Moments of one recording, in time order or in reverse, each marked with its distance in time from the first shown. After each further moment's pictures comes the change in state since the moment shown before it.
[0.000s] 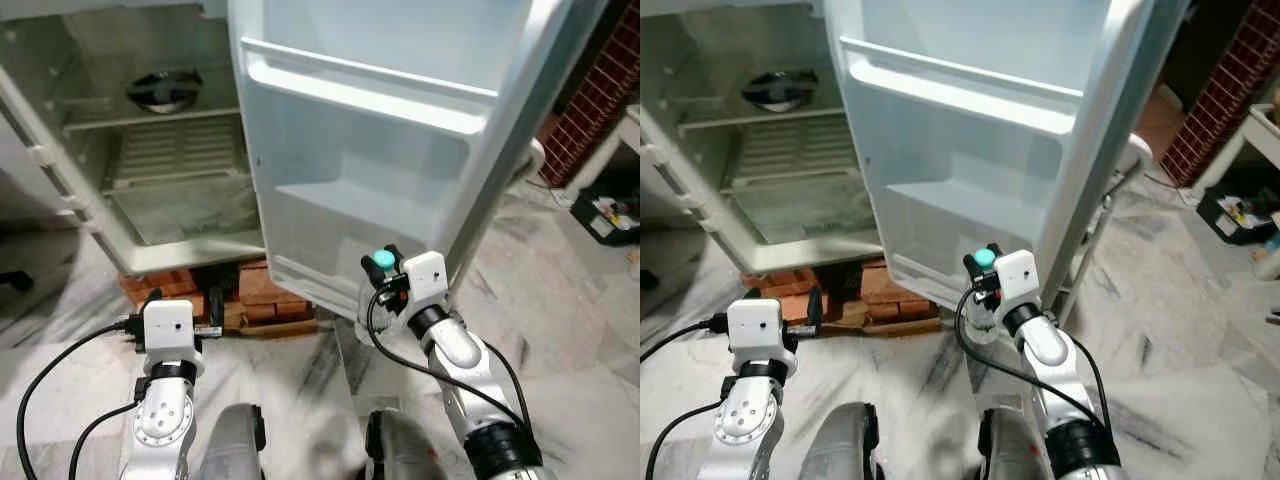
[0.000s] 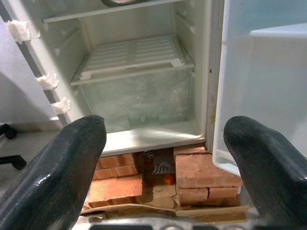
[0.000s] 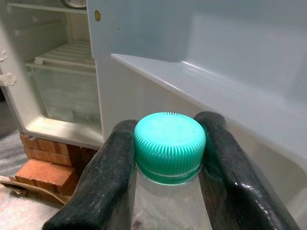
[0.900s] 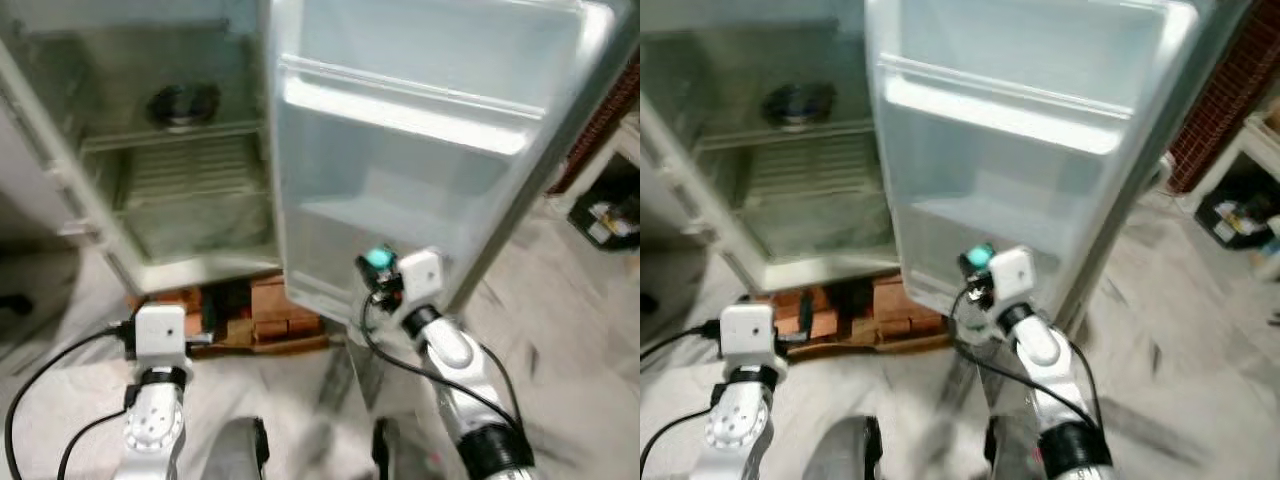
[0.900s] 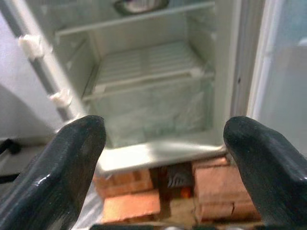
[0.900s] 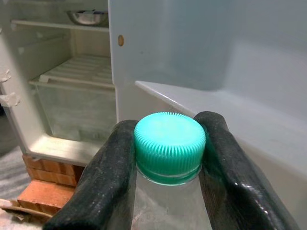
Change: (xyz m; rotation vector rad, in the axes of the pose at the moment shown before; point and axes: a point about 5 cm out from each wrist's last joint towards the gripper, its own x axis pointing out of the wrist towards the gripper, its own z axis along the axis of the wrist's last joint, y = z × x) left arm 0.003 0.001 -0.001 0.020 0.001 -0.009; right arm 0.003 0.007 0.002 0.012 -0.014 0.013
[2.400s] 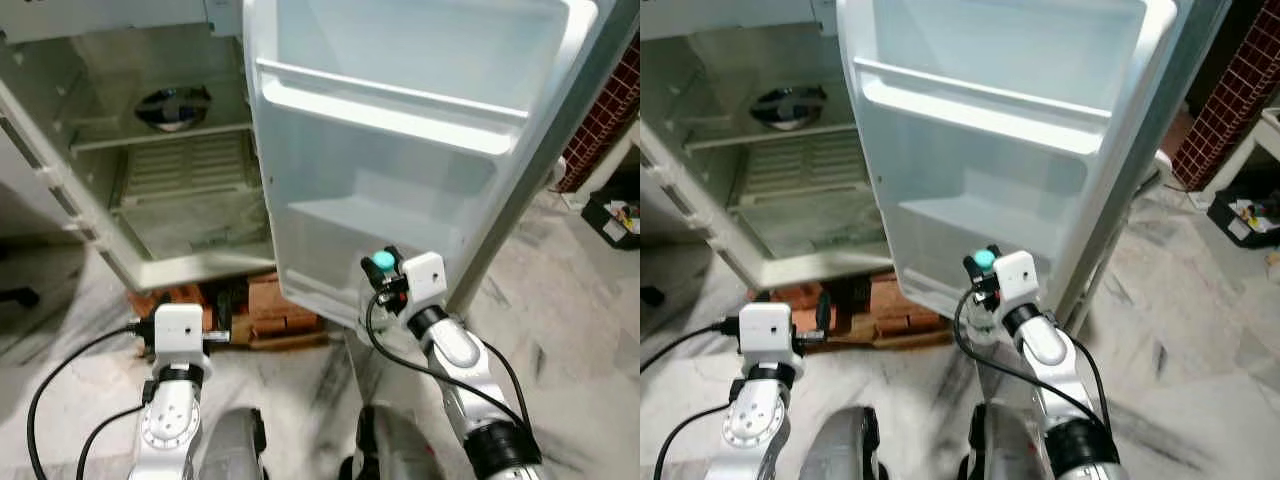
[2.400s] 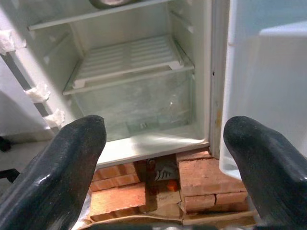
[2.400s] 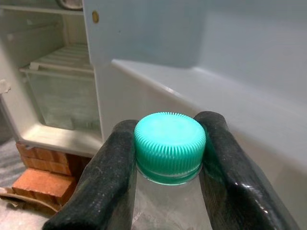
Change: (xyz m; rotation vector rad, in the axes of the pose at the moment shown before) left arm -0.004 -0.009 -0.003 0.002 0.006 -0.024; right arm -0.002 -0.004 -0.004 -0.014 0.018 -0.009
